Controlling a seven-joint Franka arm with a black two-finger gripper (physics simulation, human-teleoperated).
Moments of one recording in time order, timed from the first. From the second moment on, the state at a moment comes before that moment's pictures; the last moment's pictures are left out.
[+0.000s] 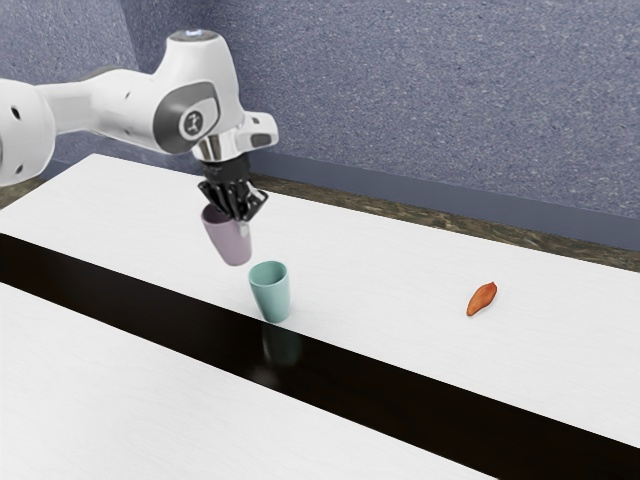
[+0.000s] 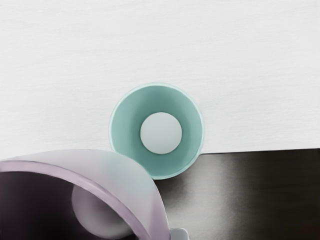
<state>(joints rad) -0.16 0.17 0.11 -1.75 0.02 1.98 0.00</state>
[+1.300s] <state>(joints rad) -0.02 0.34 -0.07 -1.61 0.04 1.97 -0.01</state>
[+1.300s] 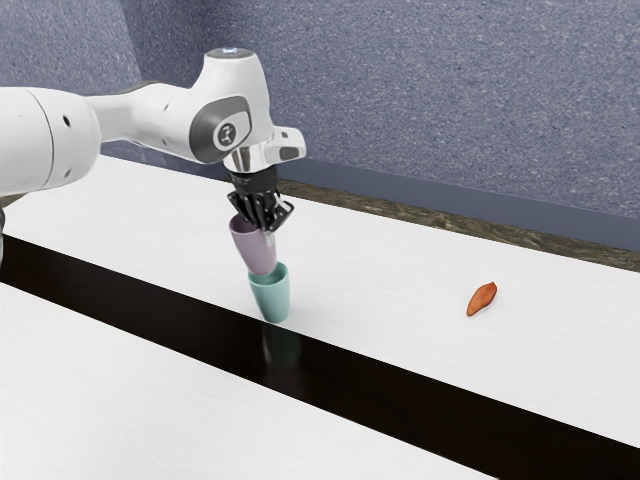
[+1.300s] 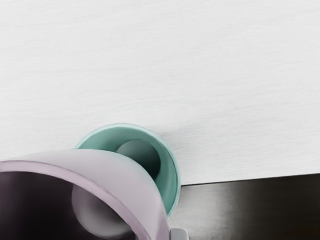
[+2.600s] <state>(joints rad) 0.00 0.42 -0.09 -1.56 0.04 1.96 0.00</state>
